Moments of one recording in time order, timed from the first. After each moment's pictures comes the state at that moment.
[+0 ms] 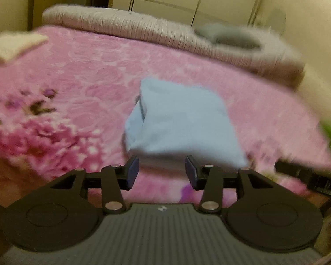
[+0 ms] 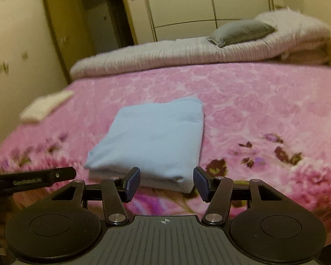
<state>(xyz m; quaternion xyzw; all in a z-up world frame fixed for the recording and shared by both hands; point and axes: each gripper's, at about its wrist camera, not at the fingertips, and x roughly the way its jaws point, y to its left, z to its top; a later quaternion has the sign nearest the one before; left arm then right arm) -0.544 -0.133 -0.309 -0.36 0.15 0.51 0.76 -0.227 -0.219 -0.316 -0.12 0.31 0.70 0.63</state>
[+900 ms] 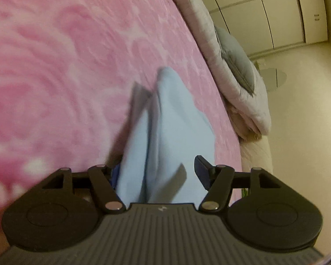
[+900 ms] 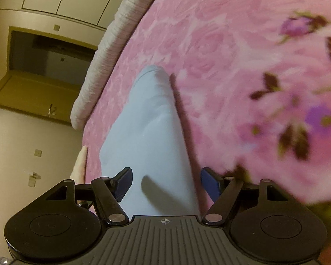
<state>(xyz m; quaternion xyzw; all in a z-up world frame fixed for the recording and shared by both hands) -0.556 0.061 -0.426 -0.63 0.06 0.34 0.70 -0.118 -0.055 -0.427 0.09 0.63 0.61 0.48</state>
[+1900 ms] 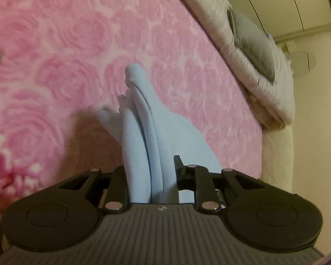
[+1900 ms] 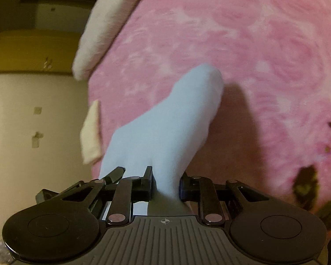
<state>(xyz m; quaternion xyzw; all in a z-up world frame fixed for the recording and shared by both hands) -0.550 0.082 -0.270 -0.64 0.14 0.39 0.64 -0.141 0.042 -0.299 -0.03 0.71 0.60 0.36</state>
